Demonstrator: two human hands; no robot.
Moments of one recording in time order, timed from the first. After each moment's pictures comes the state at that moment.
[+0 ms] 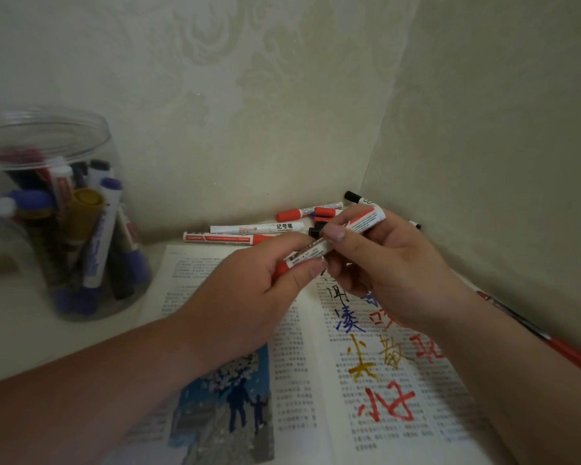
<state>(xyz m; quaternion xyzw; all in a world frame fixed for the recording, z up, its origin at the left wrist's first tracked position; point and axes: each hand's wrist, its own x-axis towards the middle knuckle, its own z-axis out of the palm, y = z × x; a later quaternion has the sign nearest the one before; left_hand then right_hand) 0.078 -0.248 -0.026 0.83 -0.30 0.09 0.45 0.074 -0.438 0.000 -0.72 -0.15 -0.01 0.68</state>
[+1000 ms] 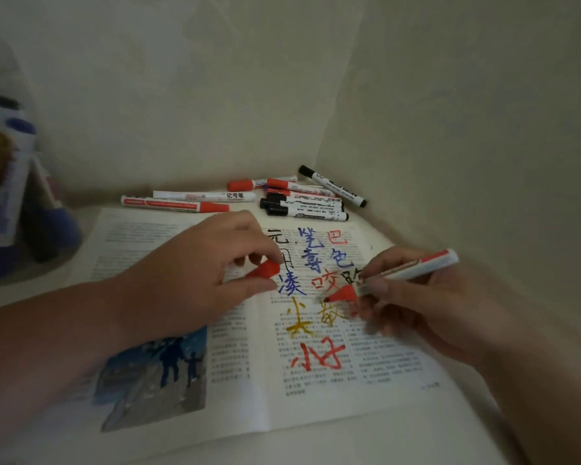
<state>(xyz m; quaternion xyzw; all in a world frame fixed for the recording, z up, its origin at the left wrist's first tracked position) 0.080 -0.247 -0.039 0.84 -0.42 0.09 0.33 -0.001 -0.524 -0.013 -0.72 -0.03 0.08 0.69</state>
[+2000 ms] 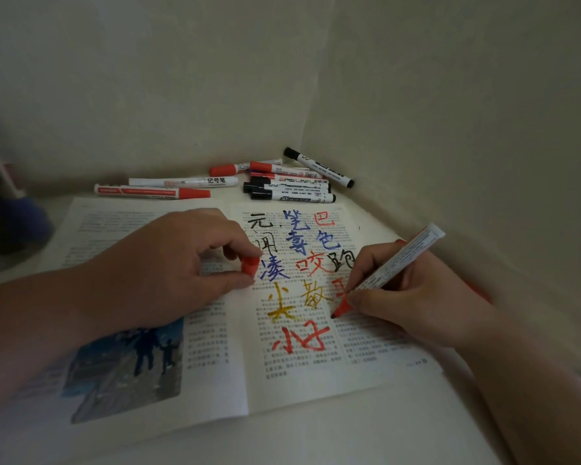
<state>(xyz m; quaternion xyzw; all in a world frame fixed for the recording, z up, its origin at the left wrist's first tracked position) 0.076 -0.250 -0.042 0.85 -0.38 0.06 0.35 -0.009 -0.526 -0.019 -0.85 -0.05 0.06 0.52</state>
